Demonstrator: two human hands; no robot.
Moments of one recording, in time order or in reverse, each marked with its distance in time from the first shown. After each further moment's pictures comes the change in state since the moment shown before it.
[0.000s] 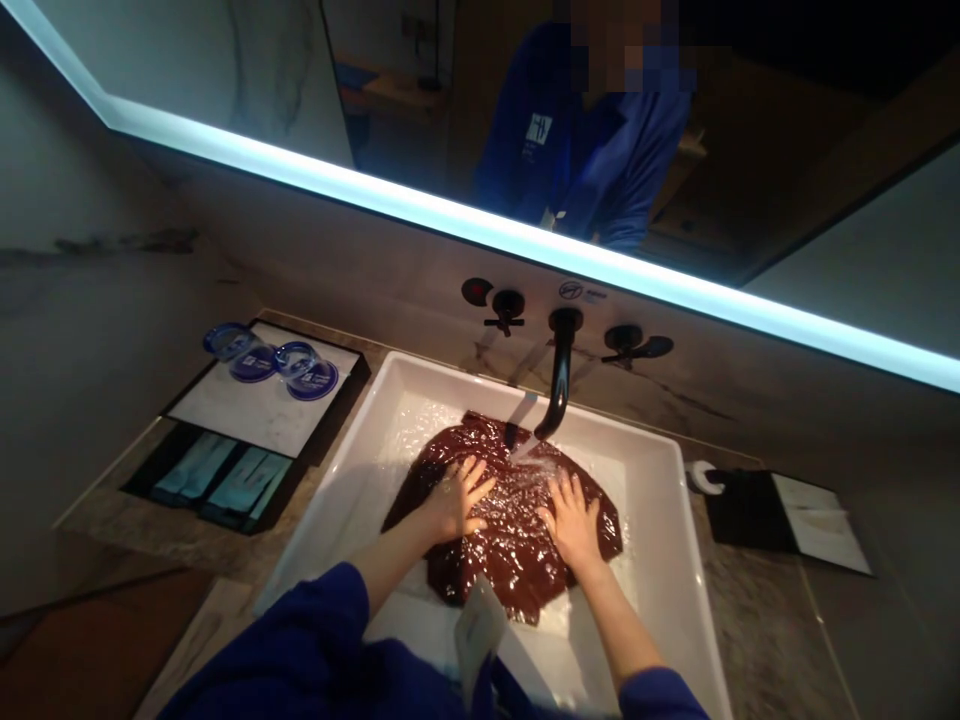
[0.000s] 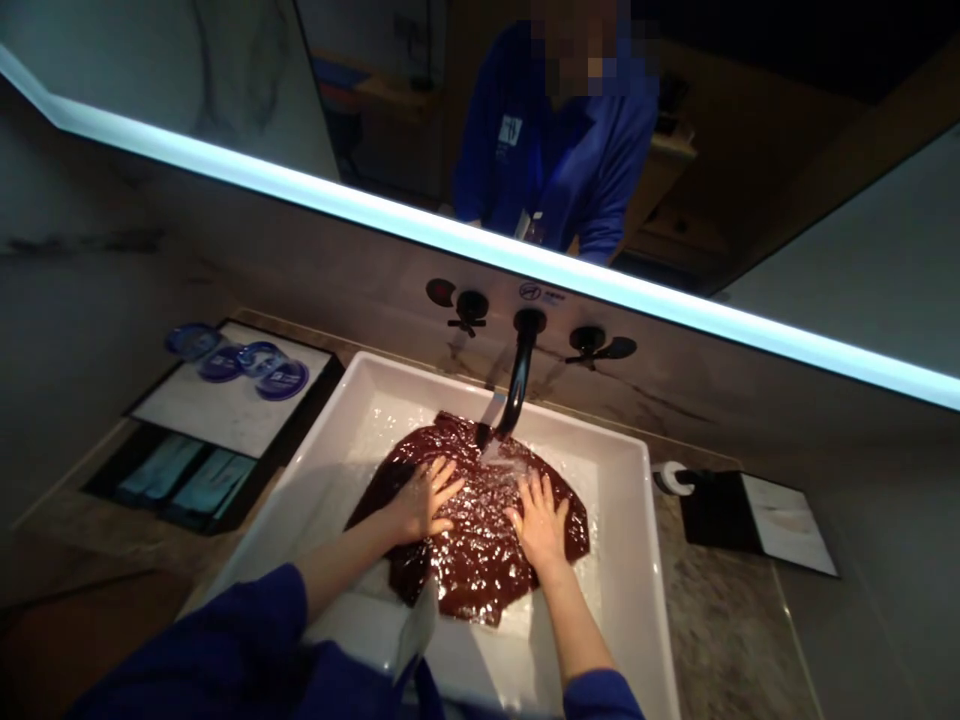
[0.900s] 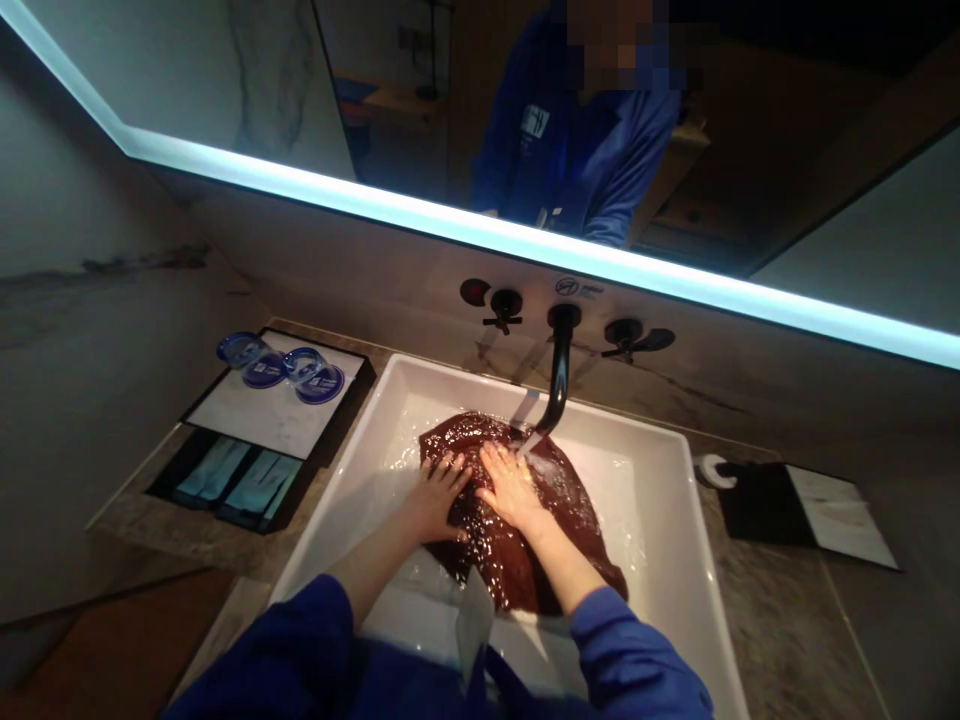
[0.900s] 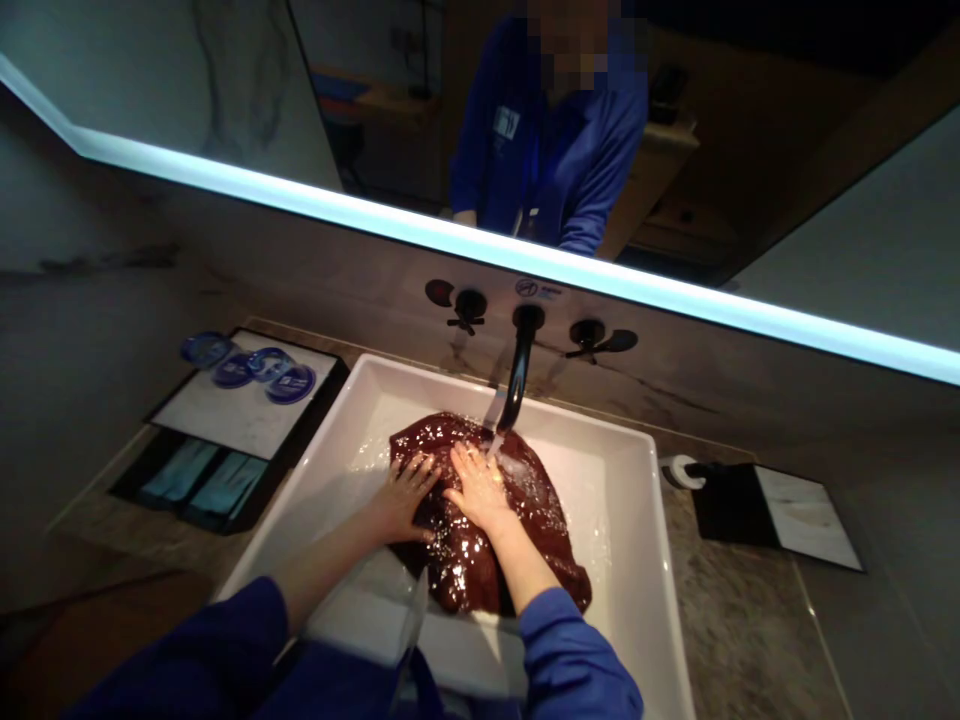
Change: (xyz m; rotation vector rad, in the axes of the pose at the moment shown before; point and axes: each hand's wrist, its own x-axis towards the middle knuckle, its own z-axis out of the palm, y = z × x) left_hand -0.031 -0.016 -0.024 0.076 -0.182 -0.197; right_hand 0.044 -0.103 -0.034 0.205 0.052 -0.493
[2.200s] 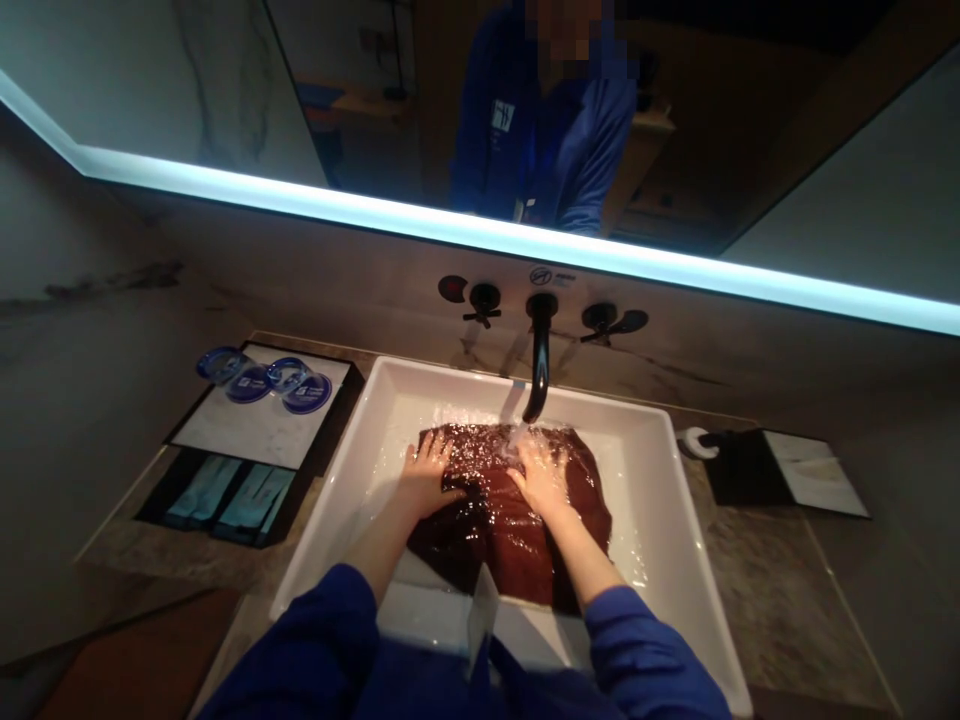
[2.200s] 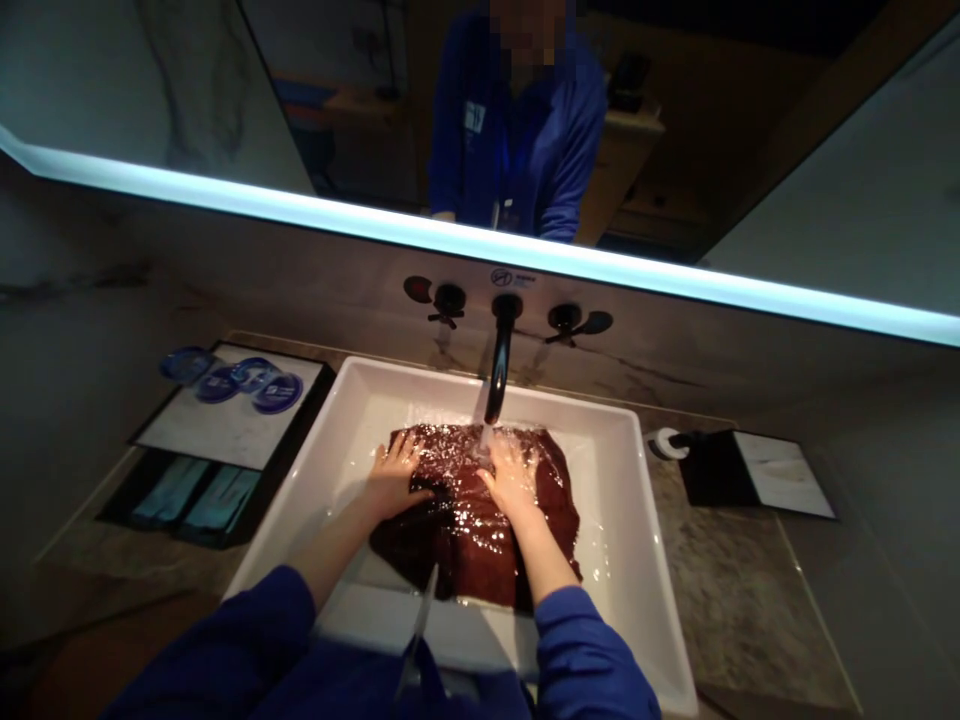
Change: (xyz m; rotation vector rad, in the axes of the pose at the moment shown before) left_hand 0.020 -0.014 0.000 0.052 0.226 -0.158; right_hand -0.031 0.044 0.002 -0.041 0.072 0.387
